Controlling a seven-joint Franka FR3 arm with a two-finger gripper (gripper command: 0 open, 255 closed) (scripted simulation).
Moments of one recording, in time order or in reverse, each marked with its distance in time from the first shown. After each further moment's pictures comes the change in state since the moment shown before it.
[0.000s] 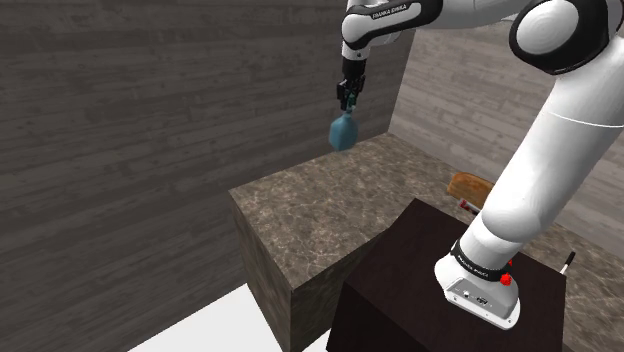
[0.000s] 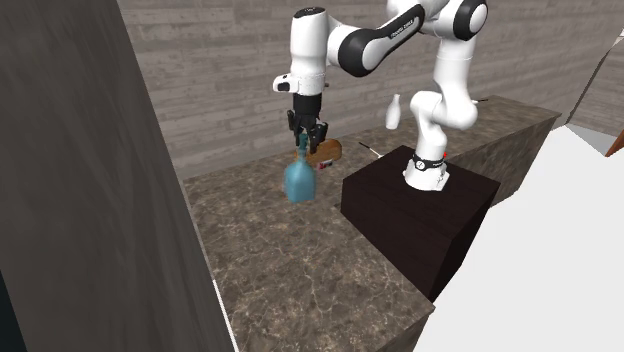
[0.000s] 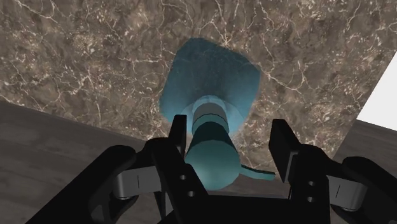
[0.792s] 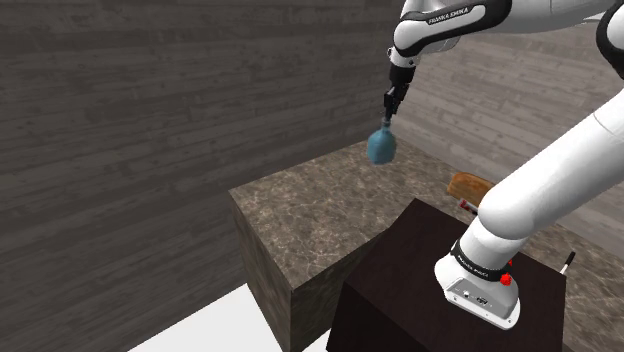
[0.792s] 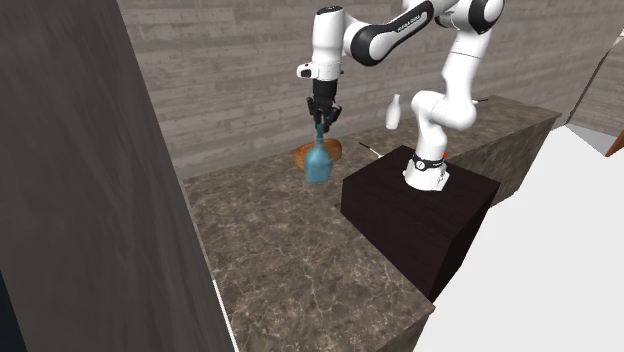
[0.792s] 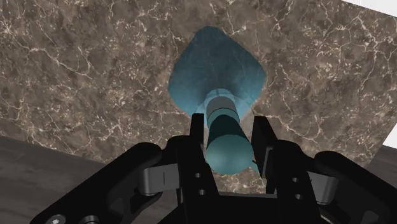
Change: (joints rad) arm -0.095 -0.333 -0.101 -0.378 -0.058 0.057 -0.165
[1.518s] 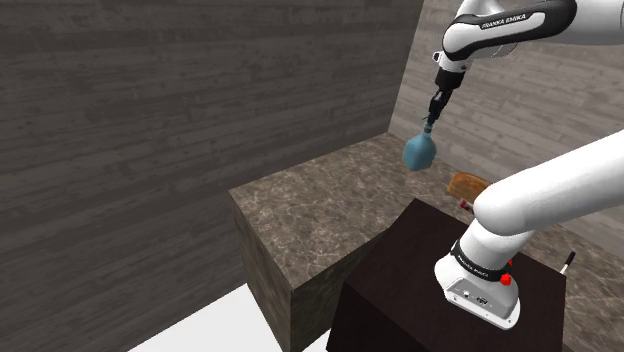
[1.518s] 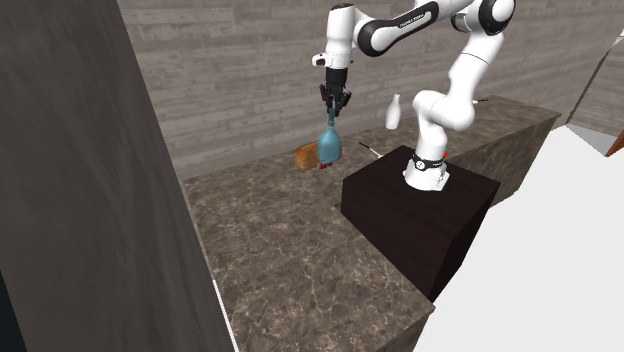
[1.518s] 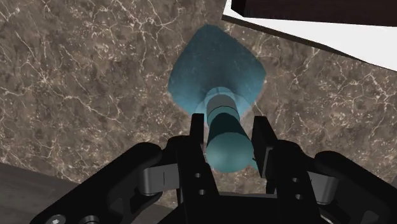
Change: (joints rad) arm -0.122 -0.243 -0.137 -0.187 -0.107 -0.035 -0.192
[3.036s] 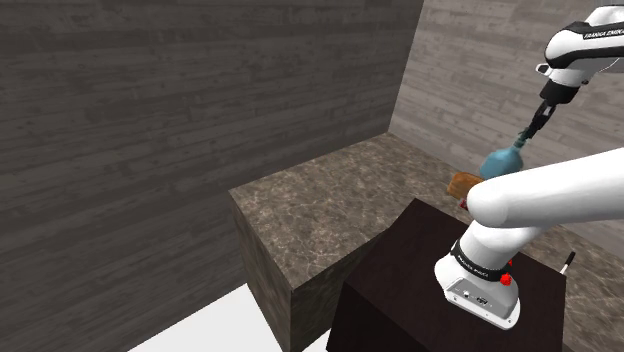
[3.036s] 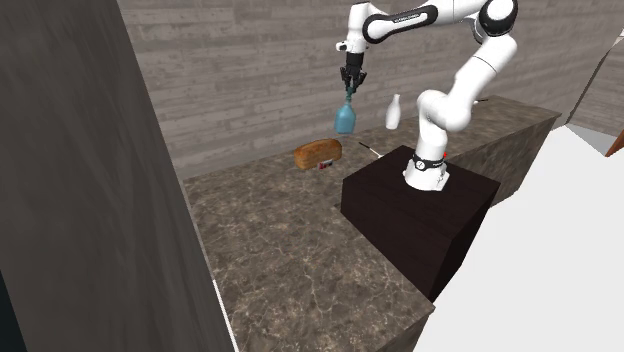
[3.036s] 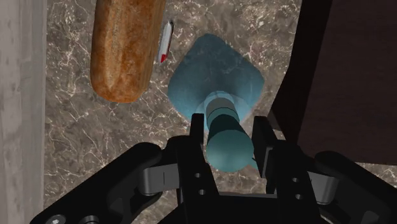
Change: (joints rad) arm -0.240 -0.147 -0.423 0.037 -0.255 -0.074 -0.532
